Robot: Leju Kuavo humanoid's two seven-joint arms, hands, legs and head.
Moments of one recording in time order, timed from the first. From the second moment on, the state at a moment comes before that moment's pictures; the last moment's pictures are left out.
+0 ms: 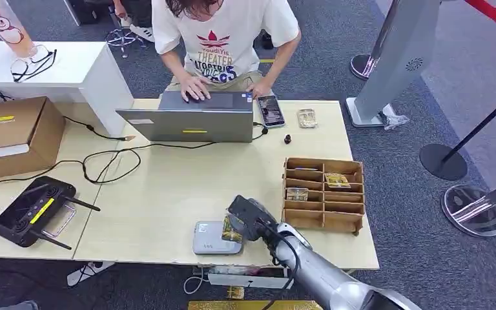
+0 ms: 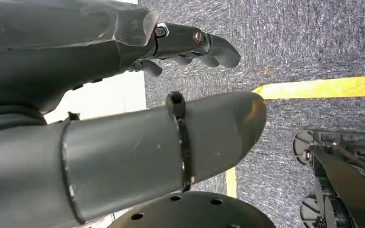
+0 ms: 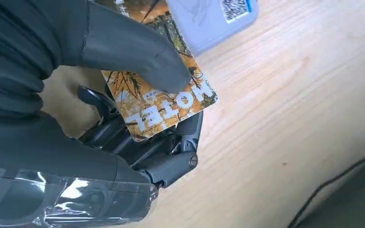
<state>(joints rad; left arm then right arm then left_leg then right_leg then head) -0.13 -0.14 1.45 -0.15 -1.53 0.05 0.15 -0.59 0.14 0.79 -0.38 -0.10 -0.05 -0.37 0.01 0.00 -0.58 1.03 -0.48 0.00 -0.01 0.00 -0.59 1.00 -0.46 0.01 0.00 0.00</state>
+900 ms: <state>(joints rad) -0.14 -0.15 1.42 -0.15 -1.52 0.06 0.16 -0.56 0.16 0.85 -0.43 0.07 -0.12 -0.37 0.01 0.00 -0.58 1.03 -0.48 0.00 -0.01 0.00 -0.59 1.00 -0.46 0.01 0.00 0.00</state>
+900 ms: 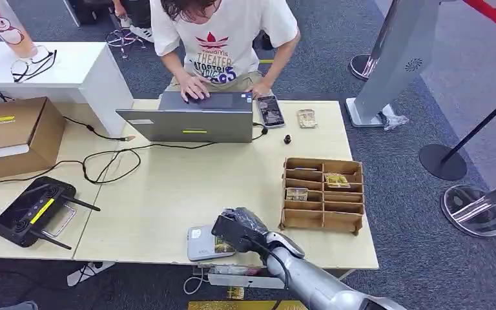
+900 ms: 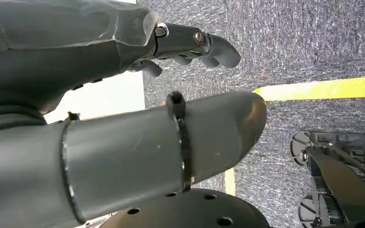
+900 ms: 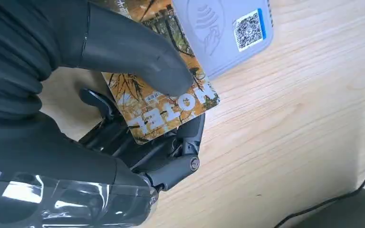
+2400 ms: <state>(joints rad) -0.12 -0.14 1.42 -0.15 -1.50 0.04 0.13 -0.45 0.03 0.60 -1.23 0.00 -0.20 -0.45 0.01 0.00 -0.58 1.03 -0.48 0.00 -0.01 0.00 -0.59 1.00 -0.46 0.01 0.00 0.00</state>
